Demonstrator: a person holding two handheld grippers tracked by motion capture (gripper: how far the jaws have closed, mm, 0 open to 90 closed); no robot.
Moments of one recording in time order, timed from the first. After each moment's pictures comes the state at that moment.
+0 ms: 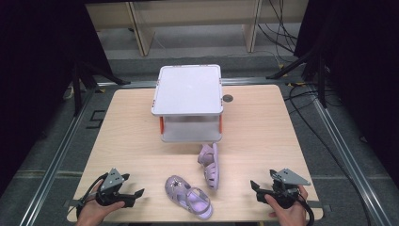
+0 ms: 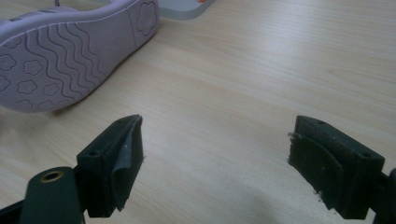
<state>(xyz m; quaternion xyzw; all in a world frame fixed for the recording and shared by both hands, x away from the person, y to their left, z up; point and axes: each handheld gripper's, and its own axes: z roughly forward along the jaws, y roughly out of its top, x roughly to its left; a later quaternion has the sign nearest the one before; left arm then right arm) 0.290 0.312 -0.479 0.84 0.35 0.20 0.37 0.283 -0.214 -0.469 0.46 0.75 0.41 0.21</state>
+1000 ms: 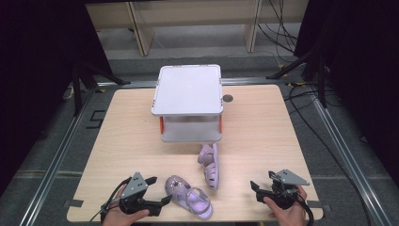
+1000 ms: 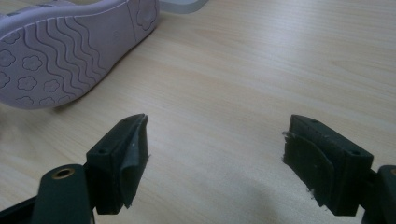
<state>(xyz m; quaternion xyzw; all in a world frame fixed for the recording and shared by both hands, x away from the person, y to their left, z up) 0.260 0.215 -0.444 0.80 0.34 0.14 0.46 0.282 -0.212 -0.470 0.47 0.76 0.41 0.21</state>
